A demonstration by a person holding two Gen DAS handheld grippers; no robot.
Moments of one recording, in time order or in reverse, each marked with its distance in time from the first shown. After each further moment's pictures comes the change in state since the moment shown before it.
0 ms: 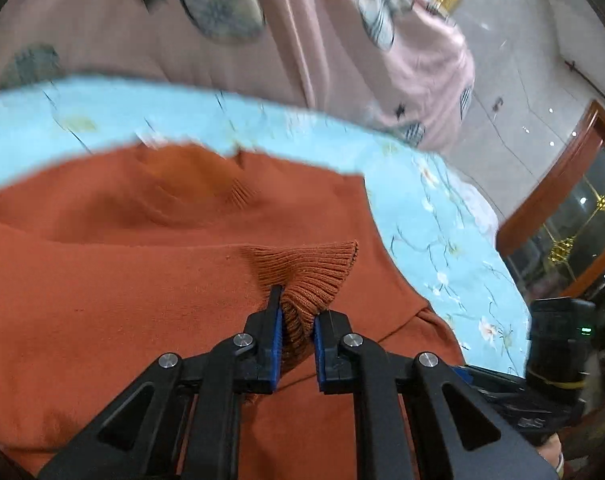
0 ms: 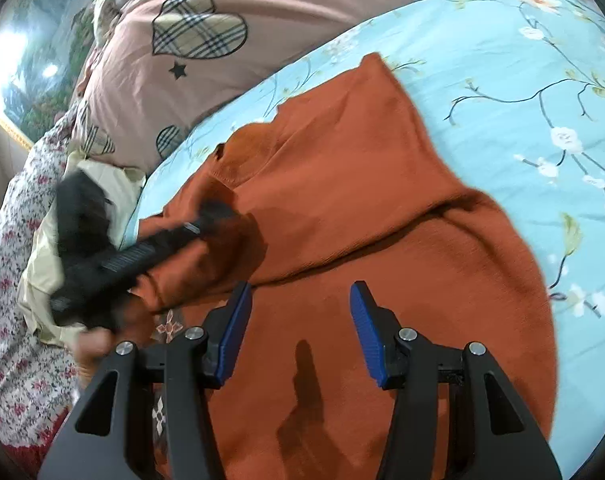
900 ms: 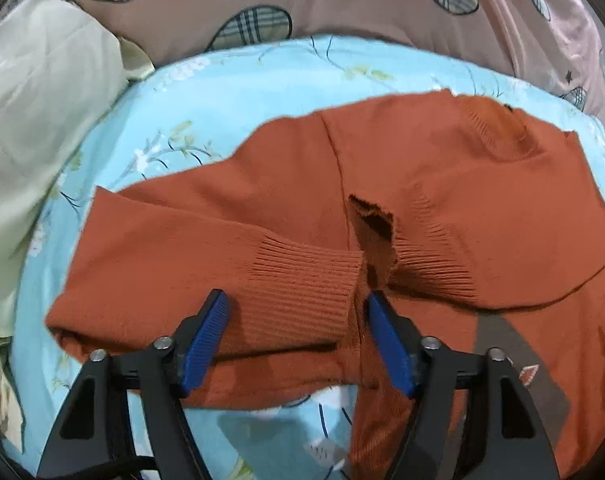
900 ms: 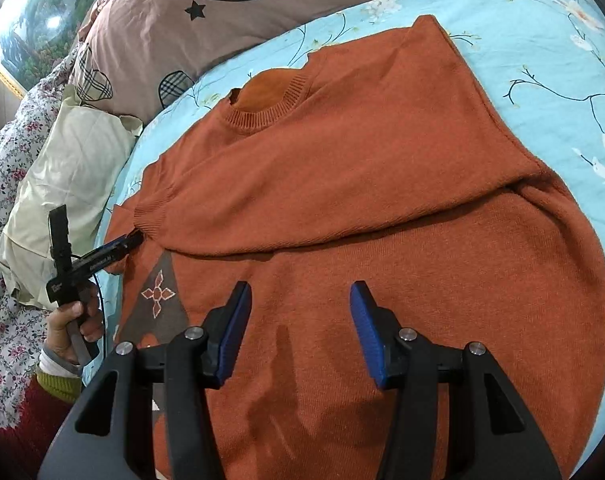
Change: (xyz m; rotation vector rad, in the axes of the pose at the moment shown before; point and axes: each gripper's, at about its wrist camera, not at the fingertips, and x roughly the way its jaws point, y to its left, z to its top) left arm -0.097 0.184 -0.050 0.003 0.049 0.620; right arm 0.040 0.037 -0.015 -0.107 0.123 -0.053
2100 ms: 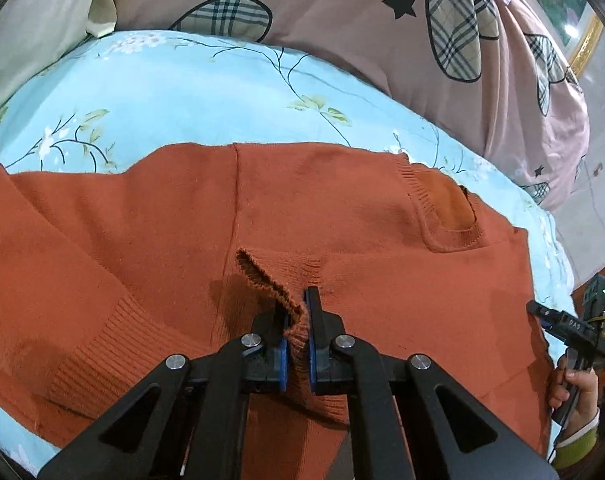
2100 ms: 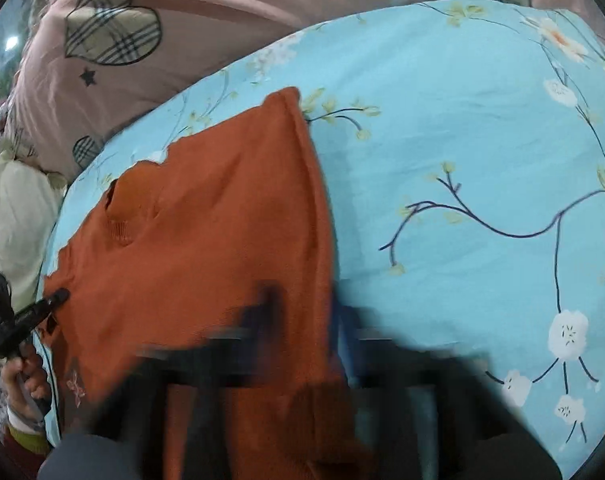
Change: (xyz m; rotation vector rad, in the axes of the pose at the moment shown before) left arm 0.027 -0.030 0.047 -0.256 -0.033 -0.294; right arm 0.004 -0.109 0.108 0.058 -0.088 -0.144
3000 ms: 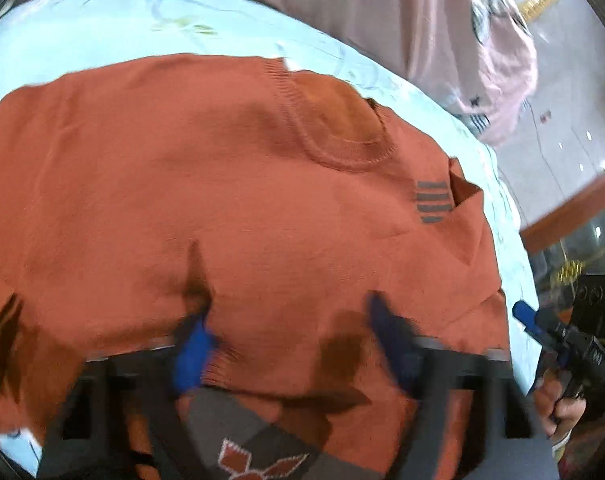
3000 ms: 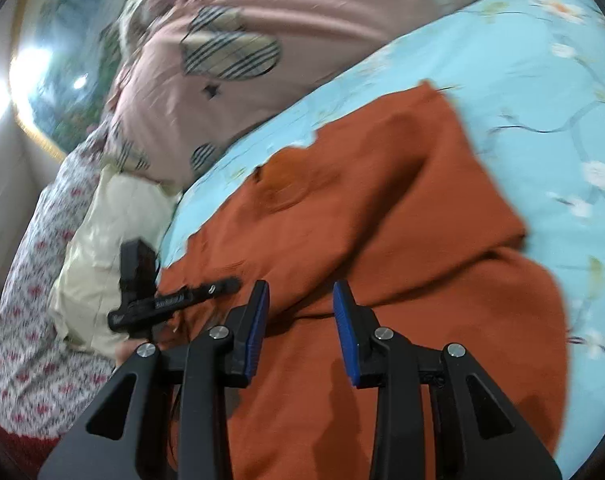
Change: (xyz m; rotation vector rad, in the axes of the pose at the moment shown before) left arm 0.024 -0.064 -0.024 0.120 0.219 -0.256; right arm -0.082 0.044 -0.080 0.086 -0.086 0.296
